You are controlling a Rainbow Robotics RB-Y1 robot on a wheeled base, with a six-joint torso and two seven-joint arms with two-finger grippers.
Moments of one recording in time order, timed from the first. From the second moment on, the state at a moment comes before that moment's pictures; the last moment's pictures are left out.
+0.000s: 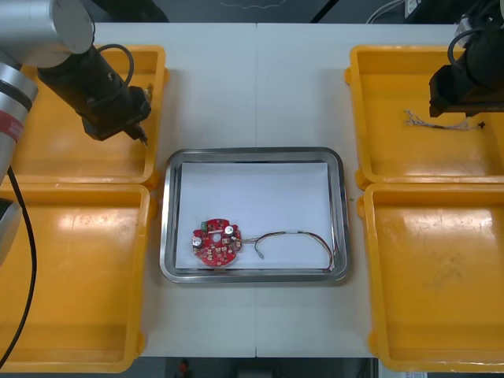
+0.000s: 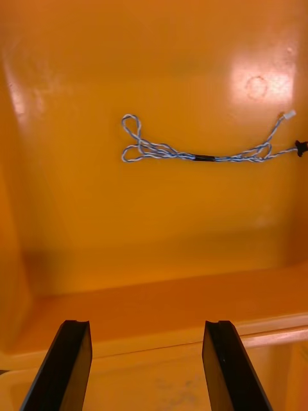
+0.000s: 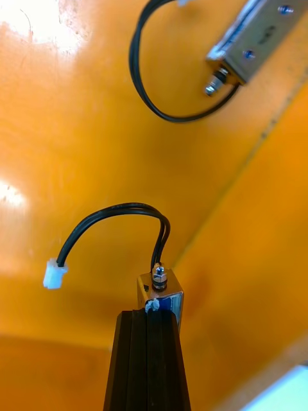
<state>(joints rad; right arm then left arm) -0.87 -0.68 0.04 -1.55 -0.54 1.92 1.22 -0.99 0.54 -0.11 -1.03 0.73 1.62 -0.94</state>
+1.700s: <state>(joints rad) -1.22 -0.56 -0.26 -0.49 -0.25 1.35 0.33 -0.82 0.49 -0.52 -1.68 0.70 1.81 -0.68</state>
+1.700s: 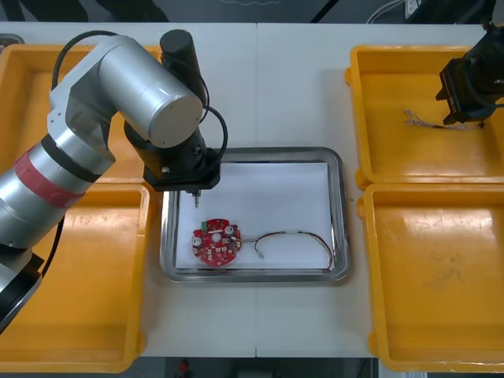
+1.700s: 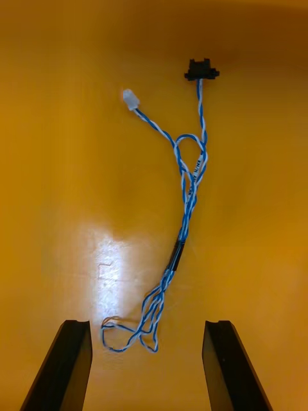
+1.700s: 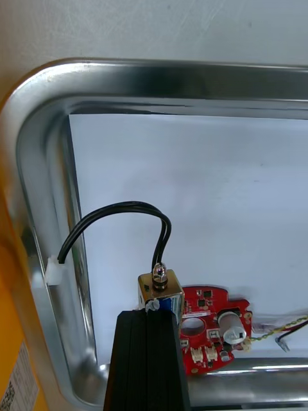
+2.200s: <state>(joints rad) -1.23 -0.54 -0.31 -0.32 -0.22 1.17 0.33 -0.81 0.49 -0.56 -1.62 0.66 1.72 -0.68</state>
